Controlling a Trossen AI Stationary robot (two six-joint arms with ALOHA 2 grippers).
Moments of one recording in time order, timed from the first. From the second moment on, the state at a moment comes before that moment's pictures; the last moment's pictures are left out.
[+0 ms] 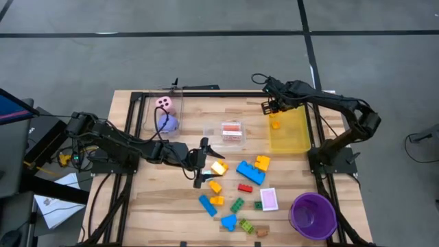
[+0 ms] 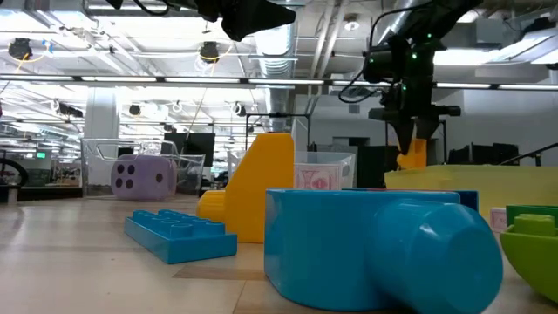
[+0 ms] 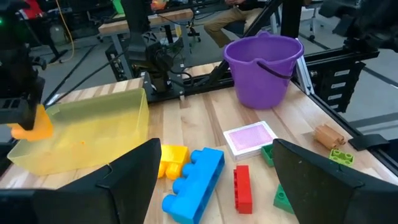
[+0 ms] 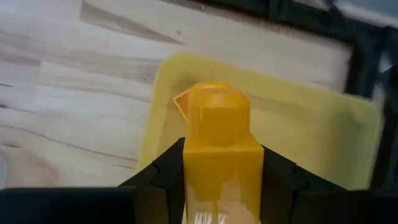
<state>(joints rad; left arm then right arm) -0.23 1.43 0.83 0.37 -0.16 0.13 -0.67 1.50 1.11 -0.96 0.30 0.64</state>
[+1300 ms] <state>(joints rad) -0.23 1.34 0.83 0.33 -0.16 0.13 -0.72 1.41 0.91 -0.73 0.16 0.74</state>
